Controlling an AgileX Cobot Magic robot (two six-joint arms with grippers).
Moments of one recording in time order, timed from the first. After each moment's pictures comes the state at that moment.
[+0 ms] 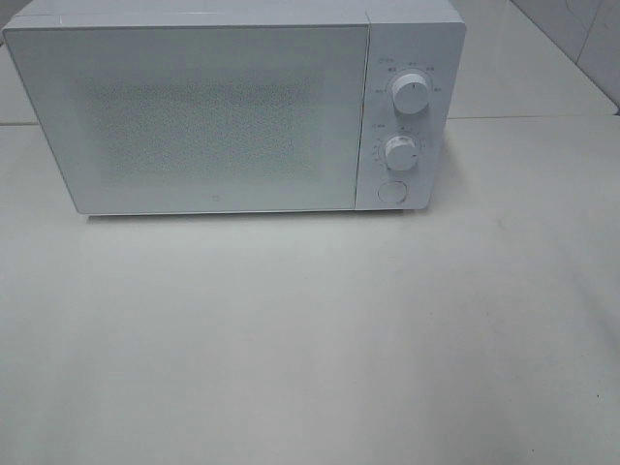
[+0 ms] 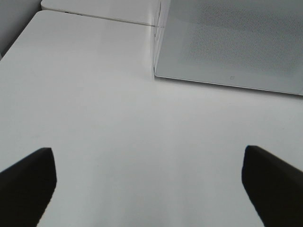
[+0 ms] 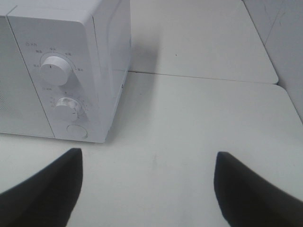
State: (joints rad) left arm 0.03 -0.01 -0.52 -0.09 1.07 -0.05; right arm 0.14 0.74 -0.52 -0.20 0.22 0.17
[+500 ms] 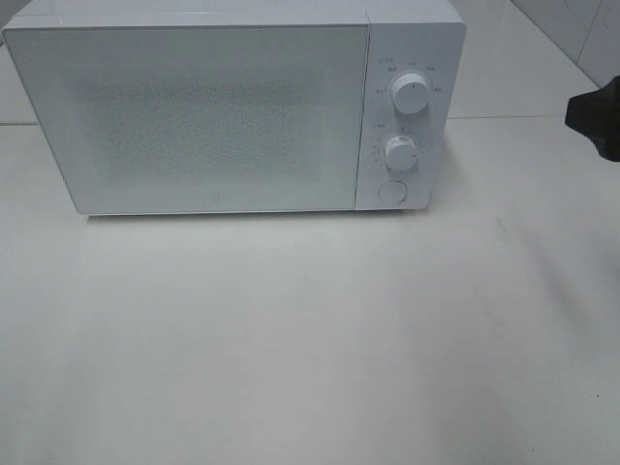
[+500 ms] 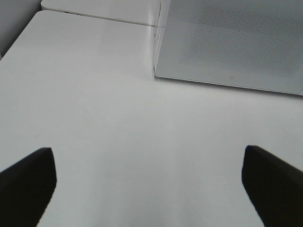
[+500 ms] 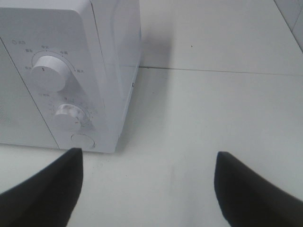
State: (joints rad) left arm 0.03 -0.01 -0.52 -0.09 1.07 -0.05; right arm 0.14 1.02 -0.52 -0.20 -0.05 0.22
